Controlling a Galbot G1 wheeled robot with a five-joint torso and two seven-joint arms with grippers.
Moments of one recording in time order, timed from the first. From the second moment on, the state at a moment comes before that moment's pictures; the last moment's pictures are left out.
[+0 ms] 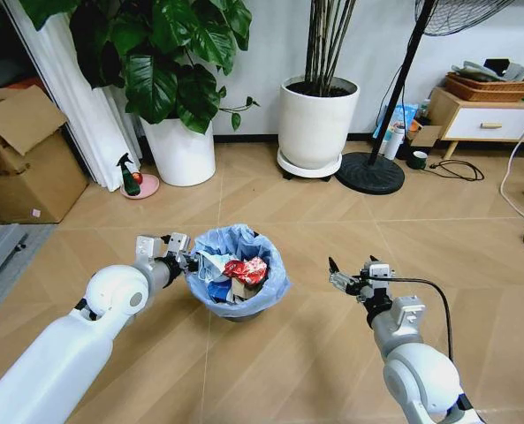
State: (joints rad) left arm 0.90 -0.87 -0.17 -1.90 -0.91 0.74 -0.16; right arm -1.45 1.29 0.46 2.17 0.28 -0.35 0.16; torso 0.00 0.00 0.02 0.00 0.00
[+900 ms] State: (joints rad) left arm 0.91 -0.86 -0.18 -1.90 -0.91 0.74 -0.17; right arm -1.46 1.30 0.45 2.16 0.25 -0.34 0.15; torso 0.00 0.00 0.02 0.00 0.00
